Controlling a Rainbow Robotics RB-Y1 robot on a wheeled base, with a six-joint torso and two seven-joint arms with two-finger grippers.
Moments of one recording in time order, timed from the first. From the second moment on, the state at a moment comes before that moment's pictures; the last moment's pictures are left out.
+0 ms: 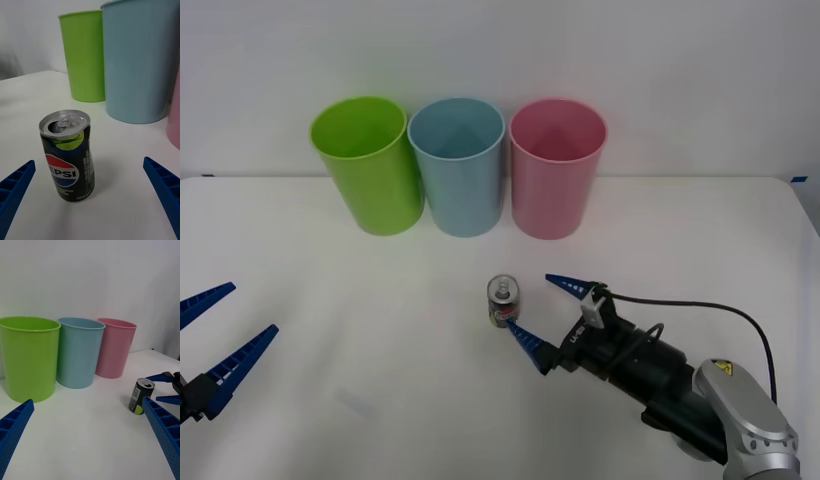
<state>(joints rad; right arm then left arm) -0.09 -0.19 0.15 -1.26 1.18 -0.78 0.40 0.35 0.40 0.52 -1.66 -0.96 -1.22 0.00</state>
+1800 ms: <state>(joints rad) -0.14 -0.16 0.33 -1.26 1.19 -0.51 0.41 0.35 0.40 0.52 -1.66 -0.96 -1.22 0.00</state>
